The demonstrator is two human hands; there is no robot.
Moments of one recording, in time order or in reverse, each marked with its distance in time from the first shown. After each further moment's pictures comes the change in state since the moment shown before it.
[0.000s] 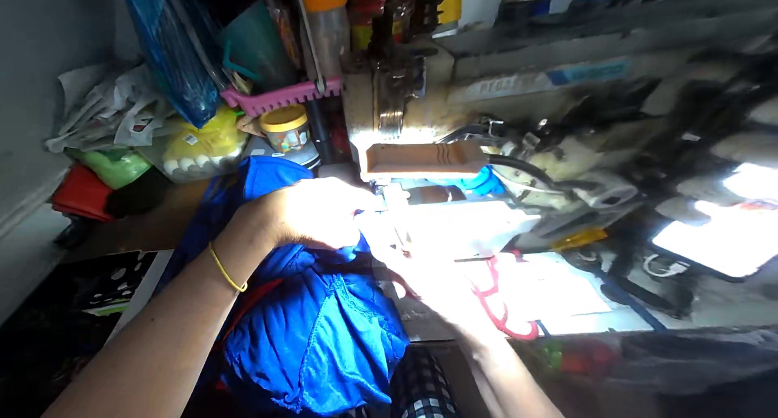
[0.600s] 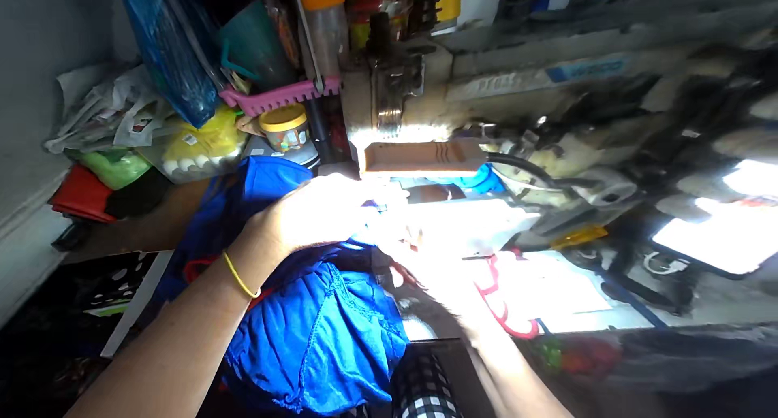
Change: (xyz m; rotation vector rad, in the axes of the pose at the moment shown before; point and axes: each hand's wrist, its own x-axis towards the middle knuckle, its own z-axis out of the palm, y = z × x) left_hand 0.007 -0.005 0.023 0.054 0.237 -0.004; right_hand 0.005 0.009 -0.007 0.118 0.004 -0.101
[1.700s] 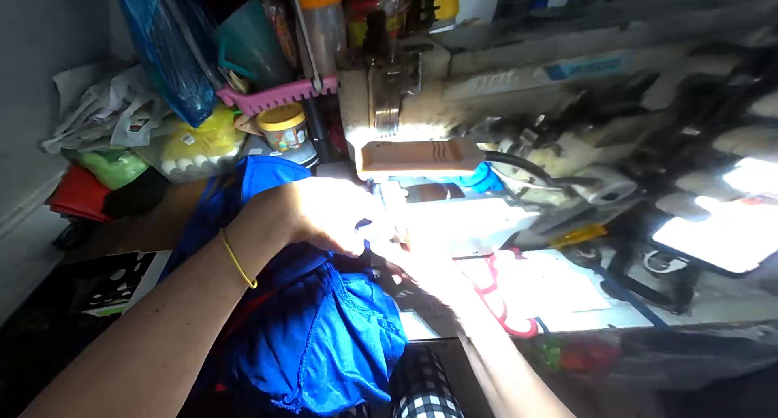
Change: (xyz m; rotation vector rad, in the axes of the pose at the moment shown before) left_hand 0.012 0.023 -0.035 0.073 -0.447 -0.027; right_hand 0.009 0.006 -0.002 -0.059 -0.097 0.025
